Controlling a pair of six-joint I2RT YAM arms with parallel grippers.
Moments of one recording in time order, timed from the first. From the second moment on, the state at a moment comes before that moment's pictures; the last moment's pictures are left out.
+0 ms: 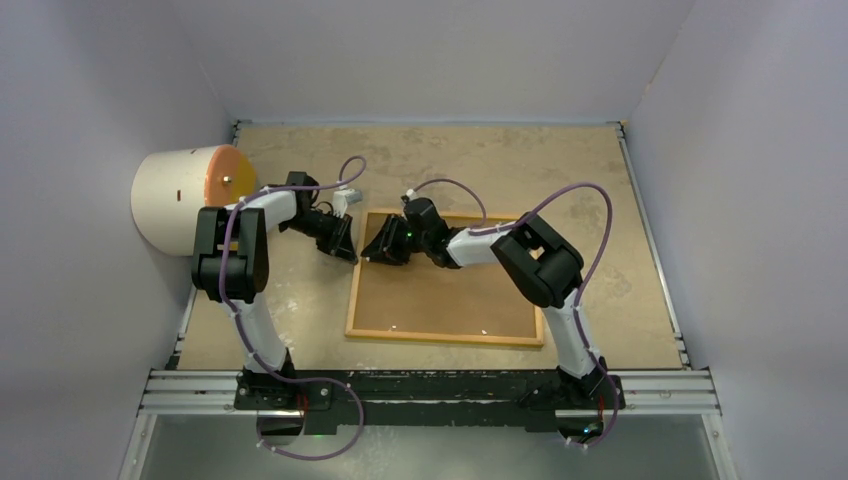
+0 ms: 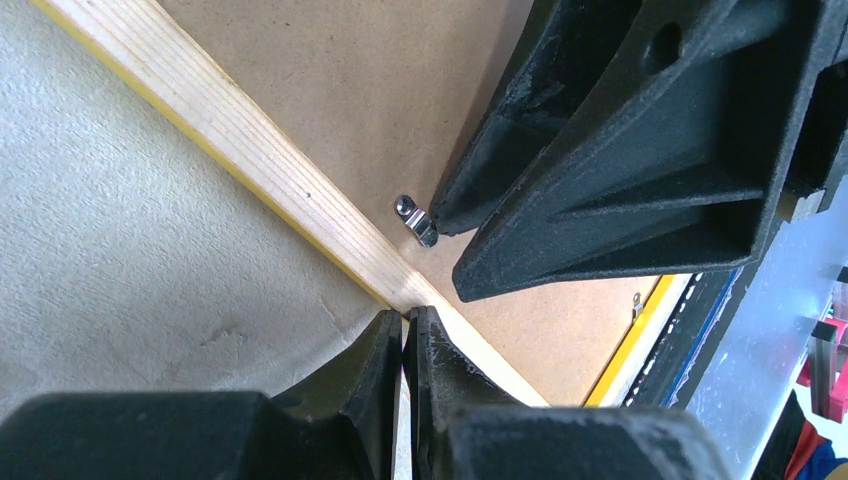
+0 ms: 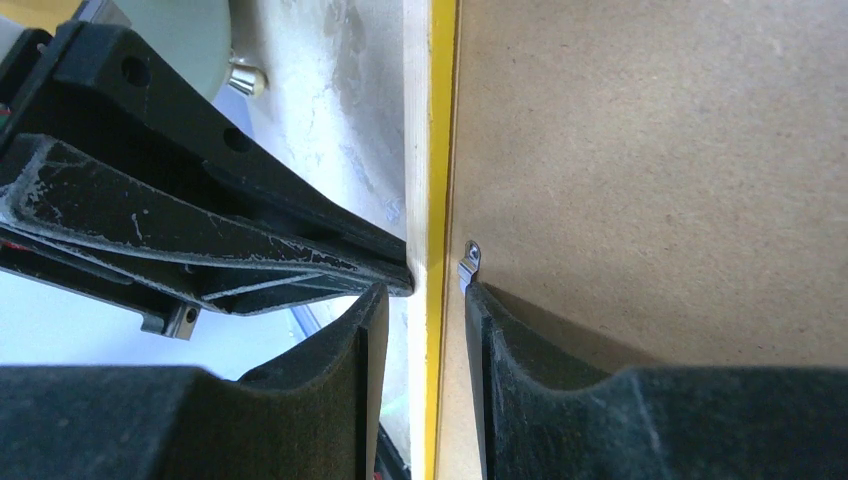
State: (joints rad) left arm -0.04 1.92 1.18 -0.74 0.79 0.51; right arm 0.79 2.16 1.25 0.32 -0.38 1.13
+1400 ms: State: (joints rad) left arm -0.04 1.91 1.18 -0.74 0.79 0.53; right arm 0.85 2.14 1.15 0.47 -0.15 1.42
